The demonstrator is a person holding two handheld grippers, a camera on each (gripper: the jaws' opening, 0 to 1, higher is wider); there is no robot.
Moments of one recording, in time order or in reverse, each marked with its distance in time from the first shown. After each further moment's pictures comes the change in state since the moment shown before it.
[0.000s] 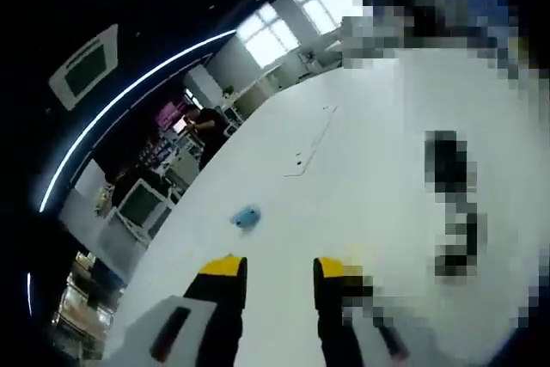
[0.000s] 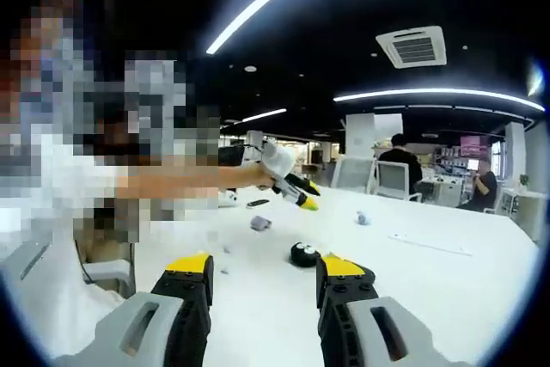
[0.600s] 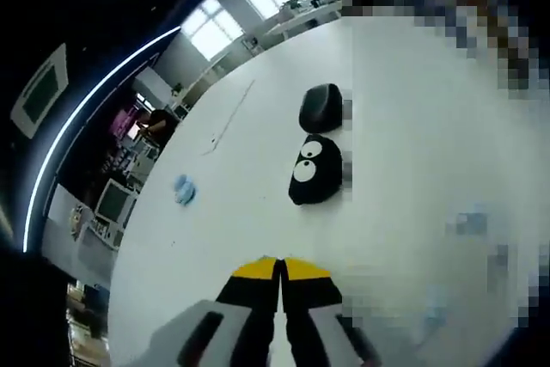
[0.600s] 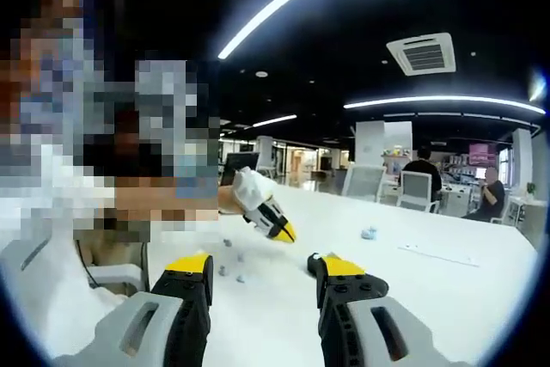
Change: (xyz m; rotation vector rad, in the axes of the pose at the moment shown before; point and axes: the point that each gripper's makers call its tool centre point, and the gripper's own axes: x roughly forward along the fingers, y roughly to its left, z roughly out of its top) left arm -0.097 -0.124 -0.051 0.149 0.087 -0.202; right arm 0.002 0.033 0.016 -0.036 -0.027 0.054
